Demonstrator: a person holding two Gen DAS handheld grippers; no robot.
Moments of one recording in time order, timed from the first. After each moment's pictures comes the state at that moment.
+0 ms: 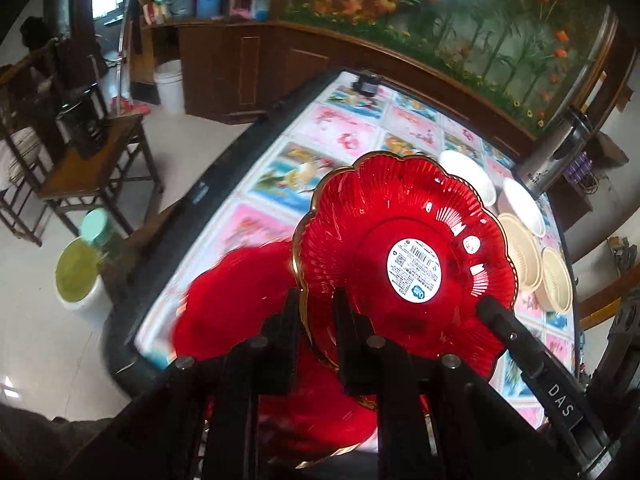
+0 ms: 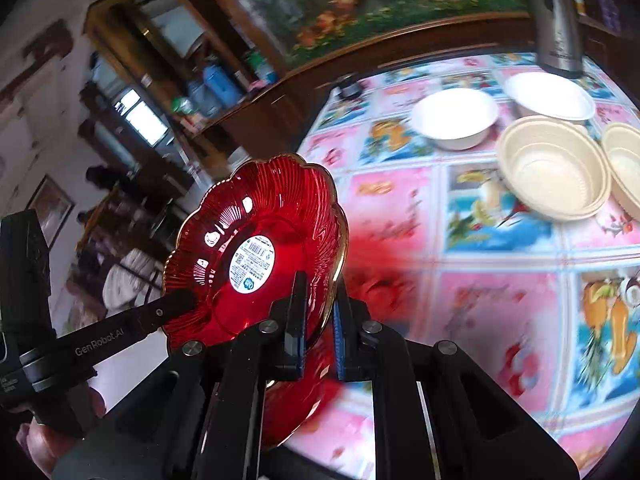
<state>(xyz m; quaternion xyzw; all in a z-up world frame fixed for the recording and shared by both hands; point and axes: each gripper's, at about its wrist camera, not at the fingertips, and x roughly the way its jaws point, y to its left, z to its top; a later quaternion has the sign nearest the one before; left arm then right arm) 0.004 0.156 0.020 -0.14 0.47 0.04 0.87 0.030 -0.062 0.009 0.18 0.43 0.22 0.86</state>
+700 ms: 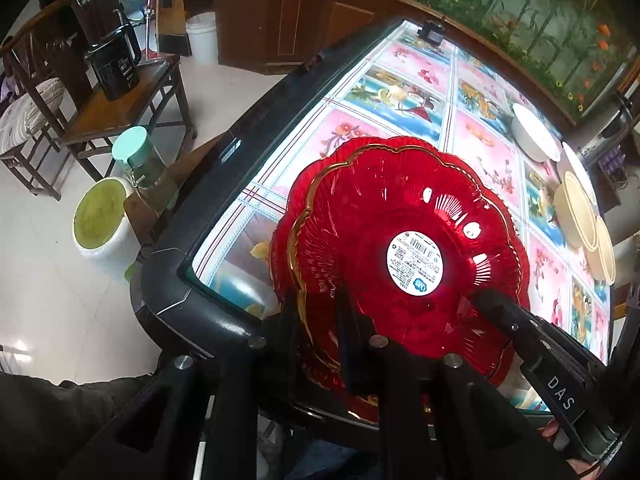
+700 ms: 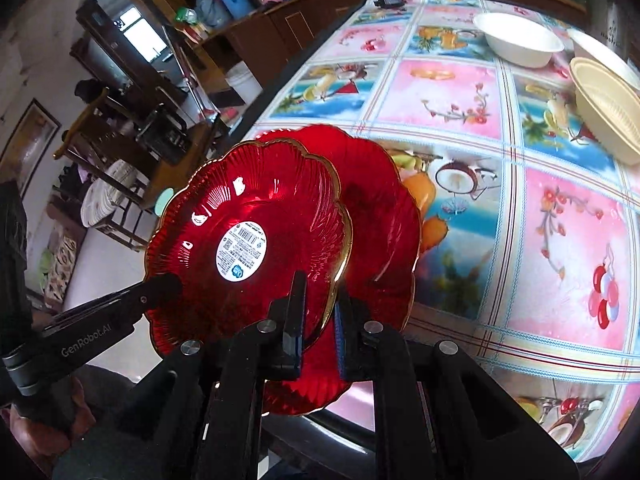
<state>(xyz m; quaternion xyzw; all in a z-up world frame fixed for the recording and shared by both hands) -0.025 0.206 -0.057 -0.14 0.54 0.08 0.83 0.013 0.015 -0.062 0.09 0.53 0.22 0.81</state>
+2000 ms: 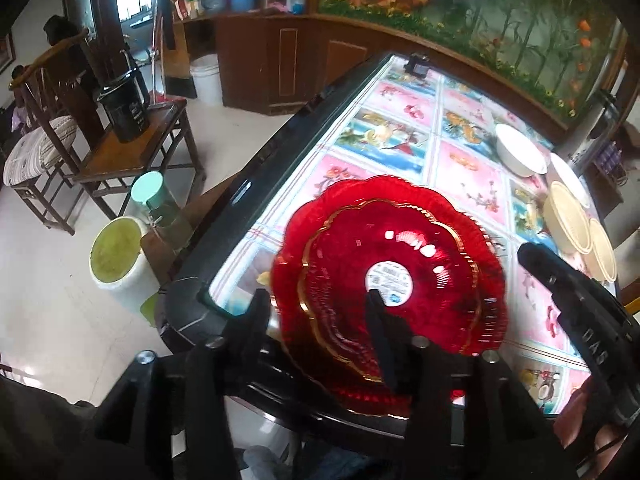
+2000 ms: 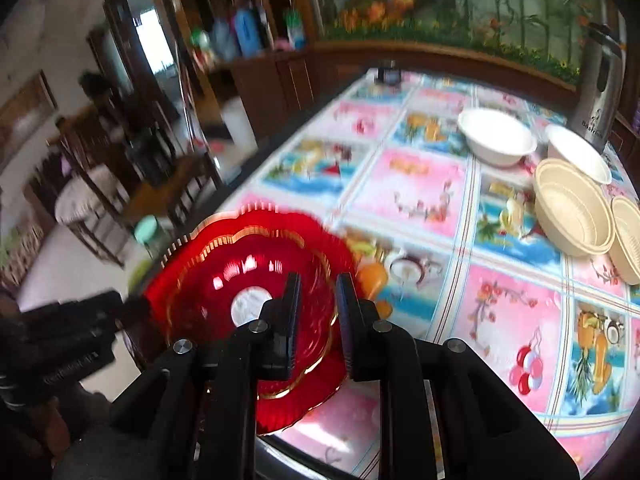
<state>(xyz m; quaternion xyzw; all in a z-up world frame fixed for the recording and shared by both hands) -0.047 0.189 -0.023 -0.11 0.47 0.09 0.87 0.008 -0.003 -0.006 0.03 0.41 0.21 0.89</state>
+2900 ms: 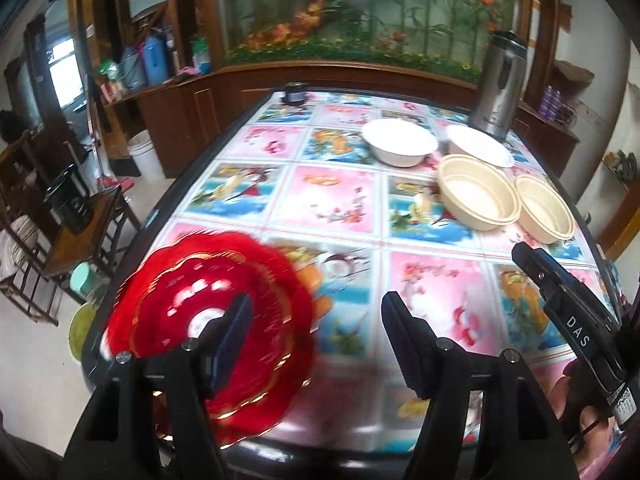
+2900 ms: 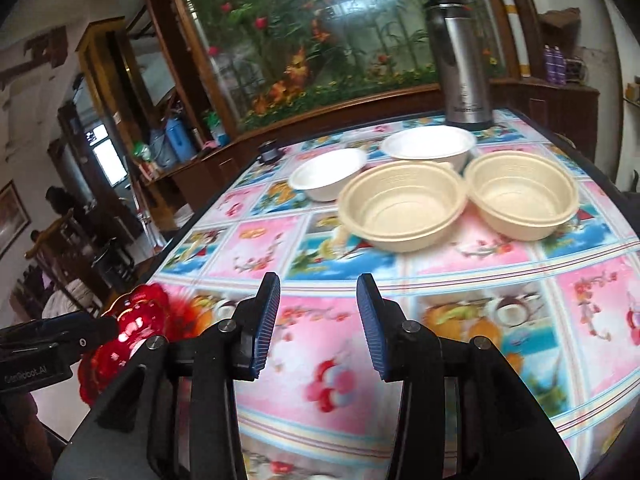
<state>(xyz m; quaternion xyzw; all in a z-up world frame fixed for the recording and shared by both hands) -0.020 0.028 -0.002 0.00 0.41 0.00 0.91 -0.012 -0.199 -0.027 0.15 0.31 0.09 0.93</state>
